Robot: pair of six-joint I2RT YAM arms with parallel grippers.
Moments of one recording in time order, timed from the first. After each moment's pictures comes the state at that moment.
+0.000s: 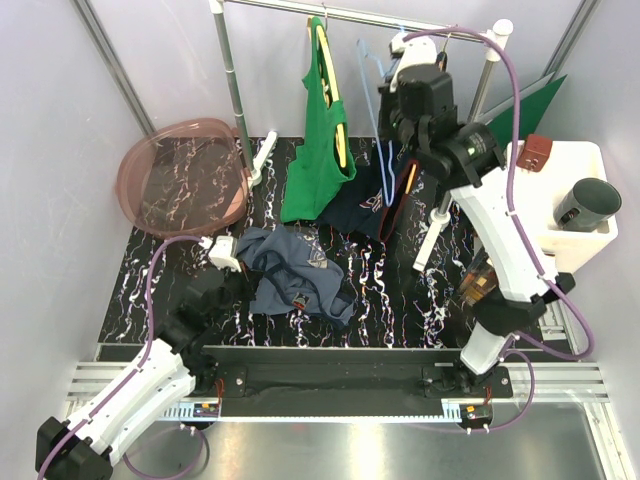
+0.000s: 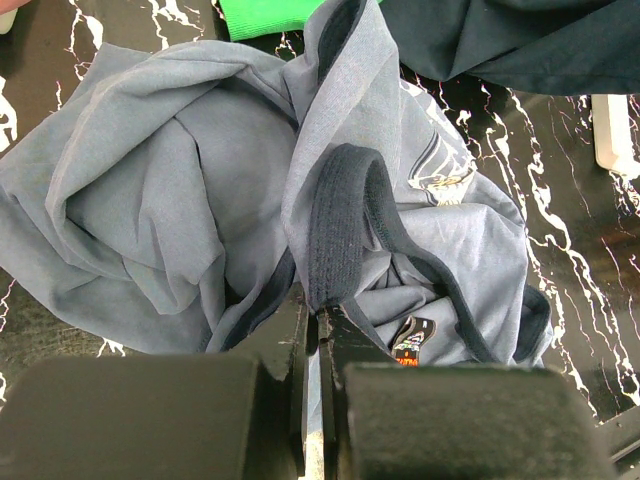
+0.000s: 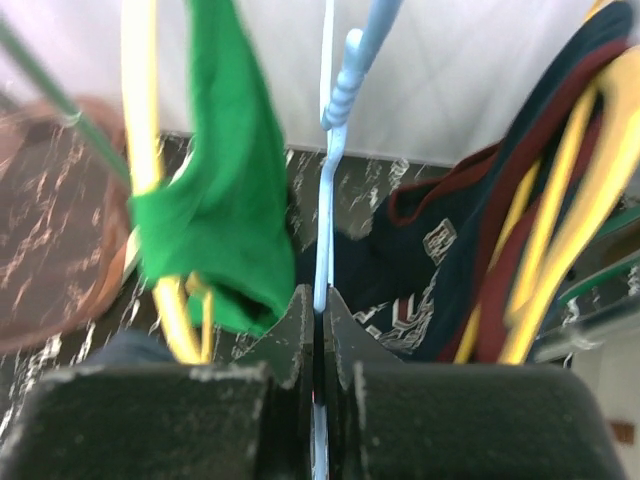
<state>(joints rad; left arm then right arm) -0.54 0.53 0.29 -0.13 -0.10 -0.42 0.62 1.75 2.37 -0.91 0.43 0.18</state>
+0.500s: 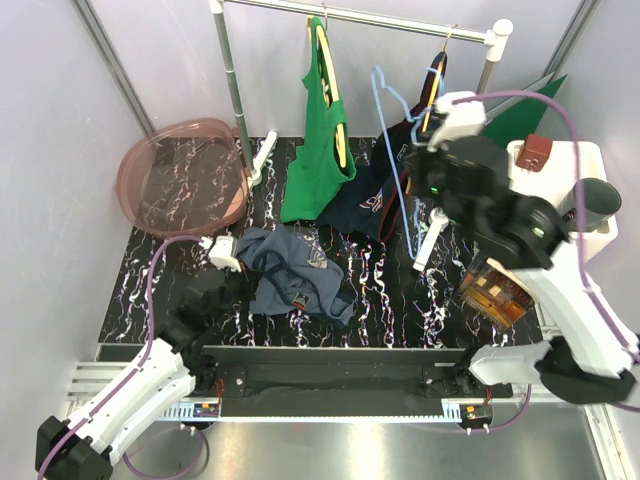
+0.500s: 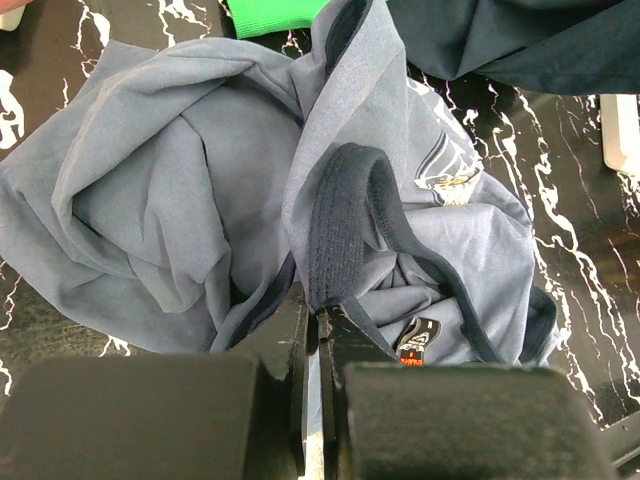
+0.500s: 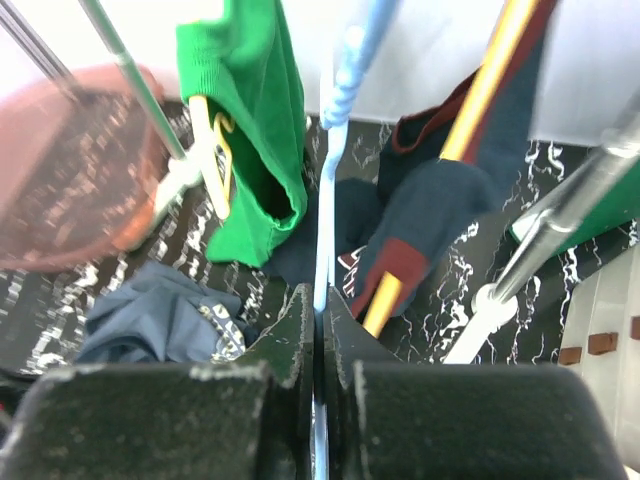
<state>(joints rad) -0.54 0.53 0.29 -0.14 -0.11 -0.42 0.82 1.29 1.86 -0.84 0.56 0.24</state>
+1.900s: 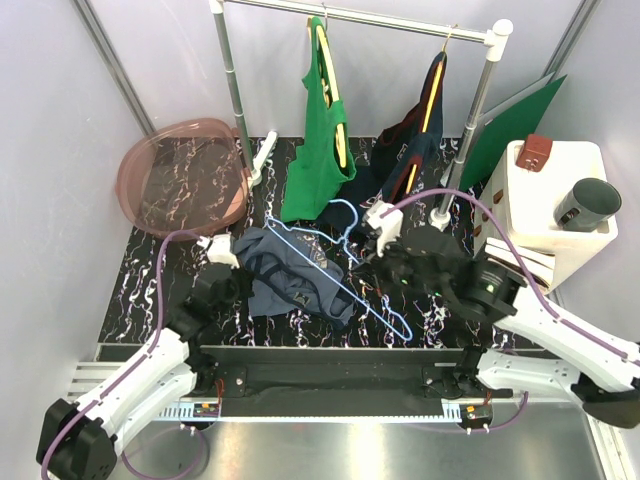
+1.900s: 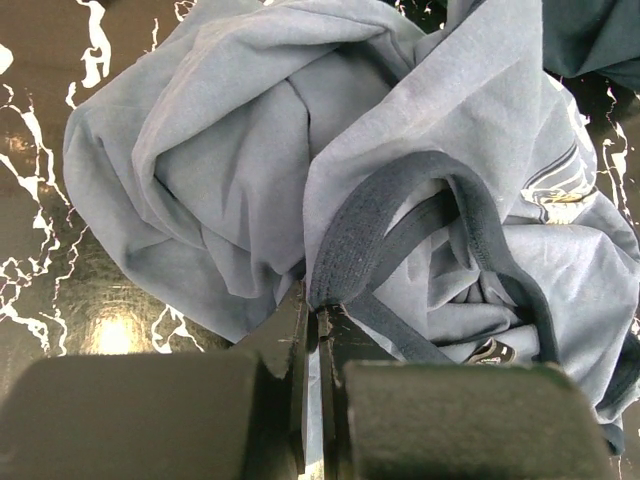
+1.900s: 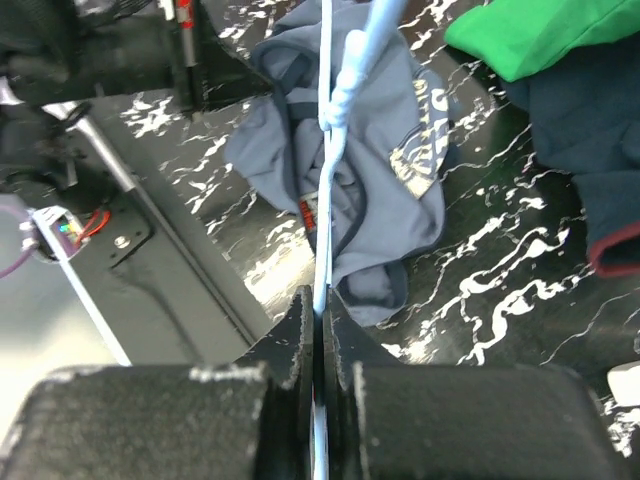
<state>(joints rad) -0.50 0.66 0.29 -0.14 -0.22 -0.47 1.03 0.98 1.12 -0.58 0.06 0.22</state>
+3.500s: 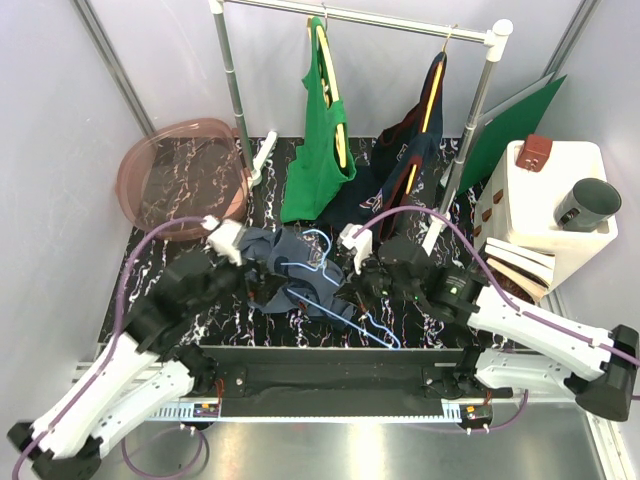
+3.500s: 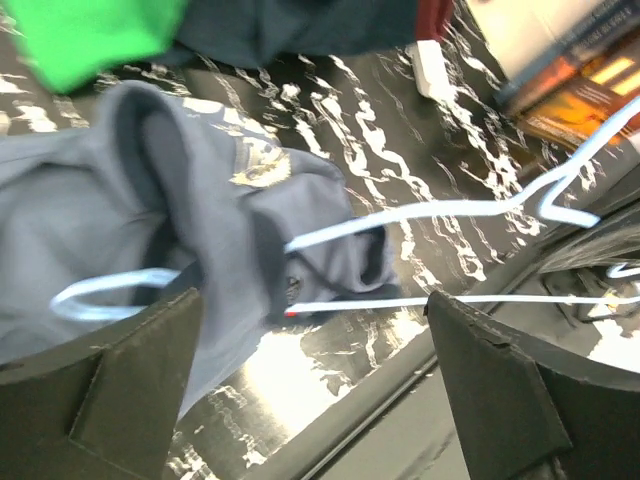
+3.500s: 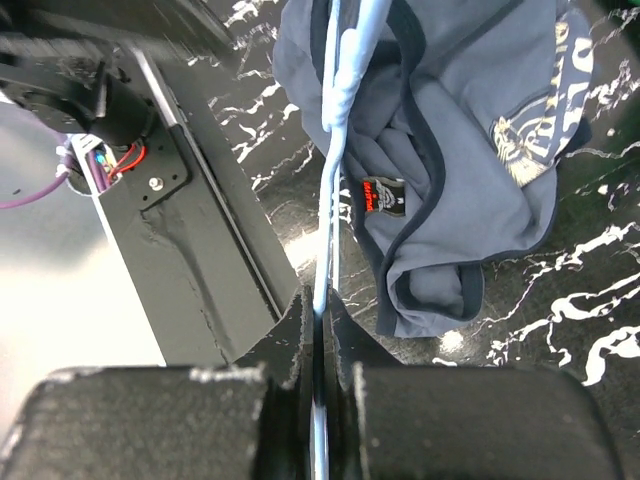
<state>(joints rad) -0.66 0.61 0.72 -0.51 0.11 -0.34 1.03 1.05 0.92 -0.38 -0.16 0.20</state>
